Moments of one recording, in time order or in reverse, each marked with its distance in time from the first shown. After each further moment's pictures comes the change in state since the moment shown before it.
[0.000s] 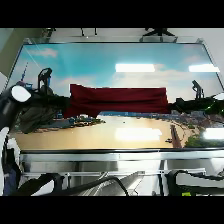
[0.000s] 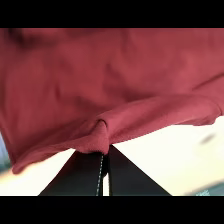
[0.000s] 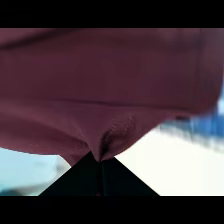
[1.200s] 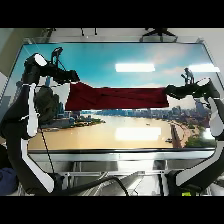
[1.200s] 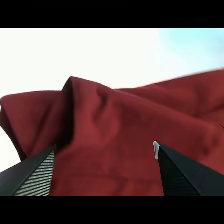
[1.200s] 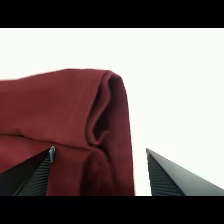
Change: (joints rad) left arm 0.052 -0.777 0.877 -0.038 -0.174 0.020; right arm 0.097 -0.426 0.433 -0.119 -0.214 0.072
